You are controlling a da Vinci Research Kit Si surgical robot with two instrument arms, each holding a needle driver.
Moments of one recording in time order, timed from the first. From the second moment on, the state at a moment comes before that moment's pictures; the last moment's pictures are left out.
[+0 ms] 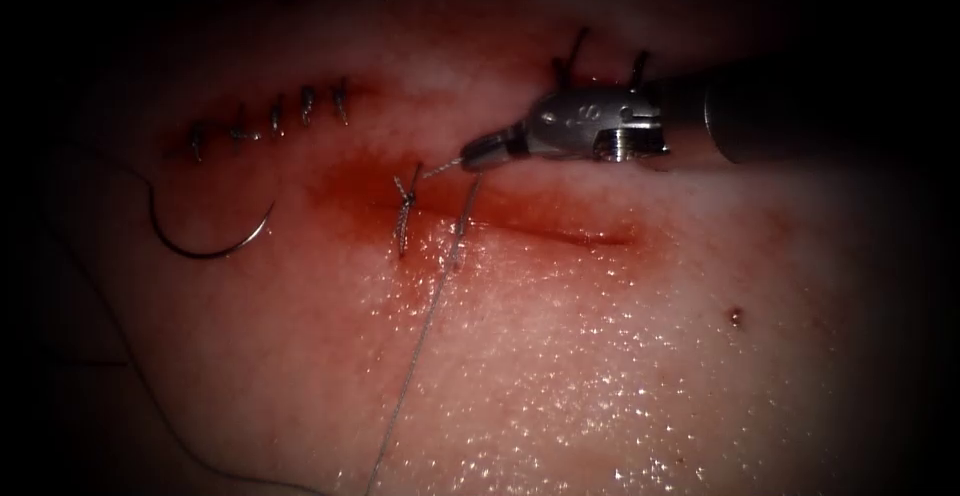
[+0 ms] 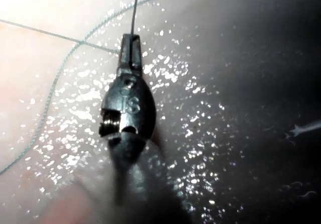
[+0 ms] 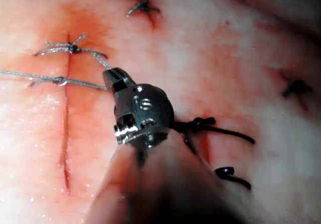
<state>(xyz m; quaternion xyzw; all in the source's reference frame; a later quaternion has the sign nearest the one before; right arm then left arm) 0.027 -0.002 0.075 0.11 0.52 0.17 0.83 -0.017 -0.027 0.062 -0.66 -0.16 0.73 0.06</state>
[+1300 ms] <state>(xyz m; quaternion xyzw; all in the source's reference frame) 0.023 -0.004 0.066 0.04 0.62 0.27 0.73 -0.022 -0.003 0.050 -0.69 0.03 0.72 -0.04</state>
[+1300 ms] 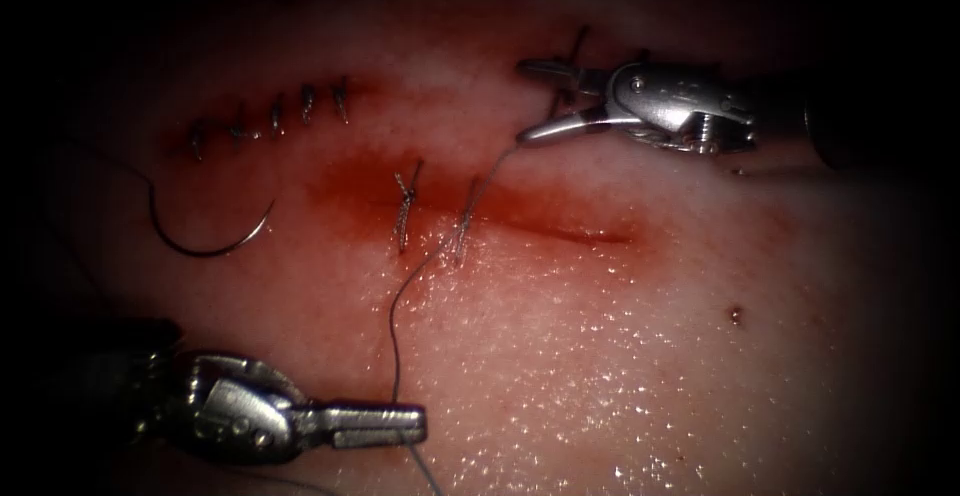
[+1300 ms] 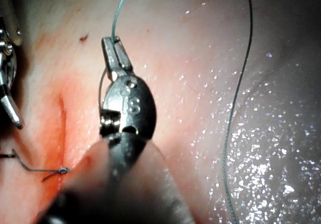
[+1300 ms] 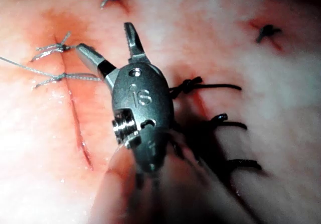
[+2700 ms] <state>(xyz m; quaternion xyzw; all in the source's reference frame) 0.037 -0.015 0.065 0.25 0.77 0.09 0.58 -0.018 0.009 0.057 -0.72 0.02 0.69 -0.05</state>
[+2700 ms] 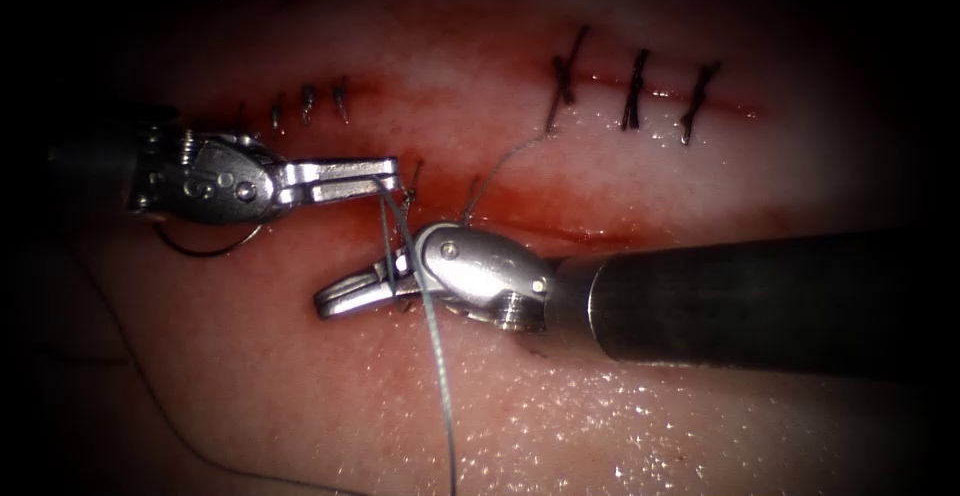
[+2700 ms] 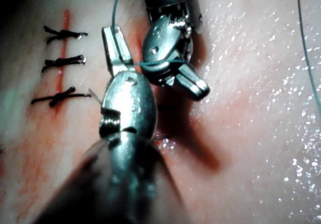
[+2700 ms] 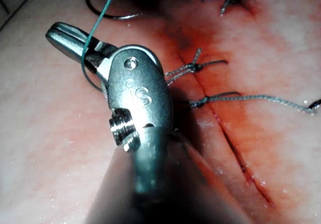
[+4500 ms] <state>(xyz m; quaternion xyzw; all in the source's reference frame) 0.025 -0.010 0.067 0.14 0.53 0.68 0.48 -0.025 0.003 0.069 -0.70 0.01 0.71 -0.05</state>
